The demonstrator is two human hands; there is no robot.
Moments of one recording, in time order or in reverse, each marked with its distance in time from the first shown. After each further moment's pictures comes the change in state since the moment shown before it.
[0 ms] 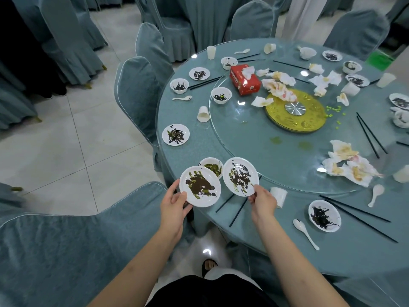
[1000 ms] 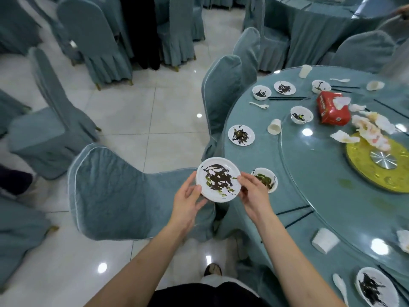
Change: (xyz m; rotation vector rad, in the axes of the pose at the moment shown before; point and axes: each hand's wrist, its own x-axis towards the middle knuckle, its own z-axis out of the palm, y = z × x) left_hand -0.047 0.015 -0.080 -0.214 0.147 0.187; right_hand -0.115 0.035 0.116 -0.310 -0.773 0.110
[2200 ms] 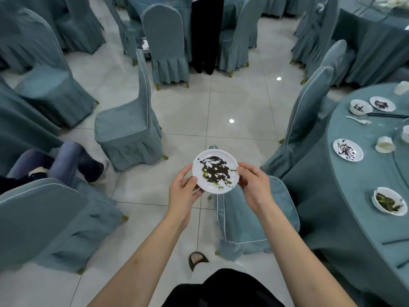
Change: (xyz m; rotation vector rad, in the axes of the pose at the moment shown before) left_hand 0.003 0.215 -0.429 0.010 0.204 0.094; right_hand -0.106 0.221 0.416 -0.153 -0.181 -0.065
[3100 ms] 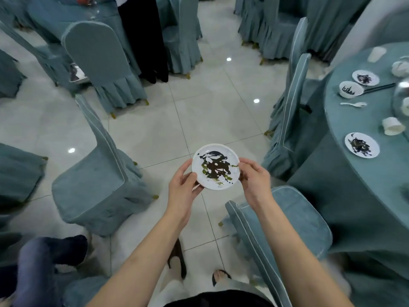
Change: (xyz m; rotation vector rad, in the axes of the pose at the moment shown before) left_hand 0.316 0.129 0.046 0.196 -0.286 -0.098; right_hand 0.239 -0.045 0.138 0.199 0.363 -0.083
